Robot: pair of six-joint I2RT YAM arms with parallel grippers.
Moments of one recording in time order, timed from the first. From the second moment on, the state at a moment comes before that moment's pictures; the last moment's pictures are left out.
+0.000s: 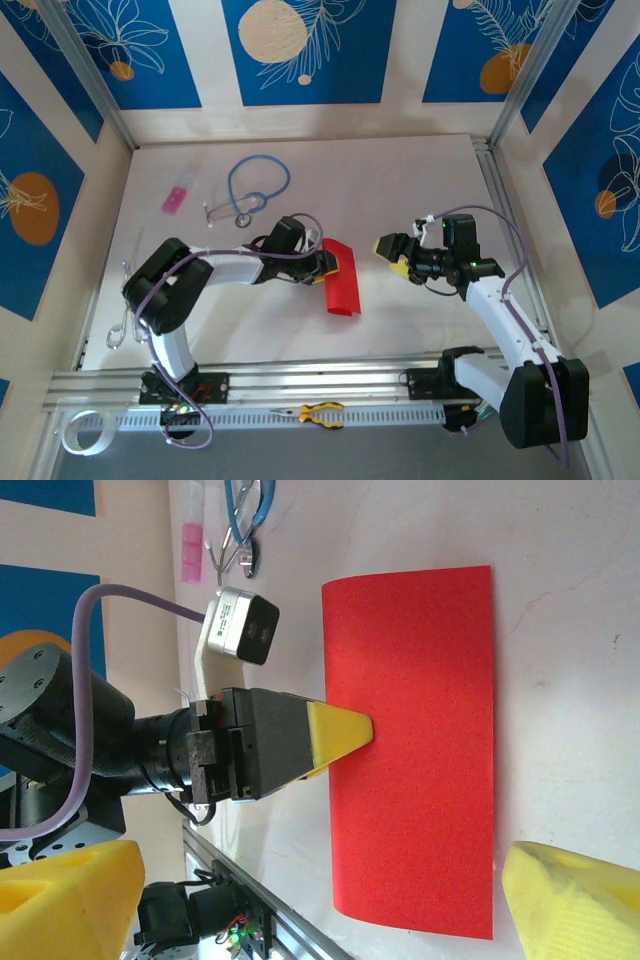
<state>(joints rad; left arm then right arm) -0.70 1.80 0.89 0.13 0.55 -1.05 0.10 1.02 0.63 -0.43 -0.79 0.68</state>
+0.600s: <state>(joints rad) -0.69 1.83 0.92 -0.01 0.52 -0.93 0.16 1.09 0.61 -0.38 -0.78 0.70</state>
